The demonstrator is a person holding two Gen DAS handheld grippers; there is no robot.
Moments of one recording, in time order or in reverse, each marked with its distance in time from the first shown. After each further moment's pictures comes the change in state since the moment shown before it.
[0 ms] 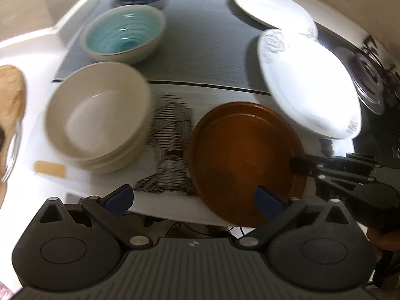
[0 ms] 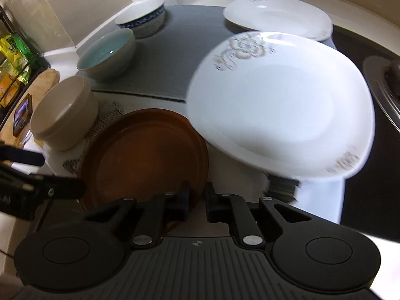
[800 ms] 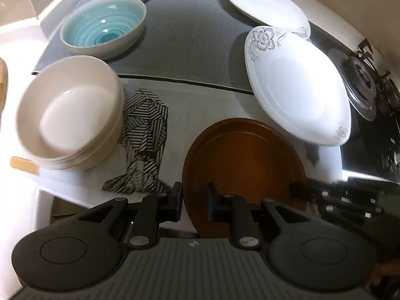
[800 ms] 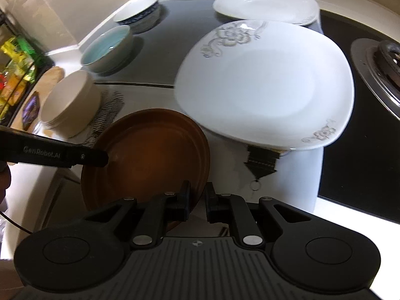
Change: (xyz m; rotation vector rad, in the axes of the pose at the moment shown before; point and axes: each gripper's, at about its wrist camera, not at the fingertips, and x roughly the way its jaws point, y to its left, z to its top) left arm 0.005 -0.014 0.004 -0.046 0.020 -0.054; right arm -0.026 -0.009 -0.016 0.014 0.038 0.045
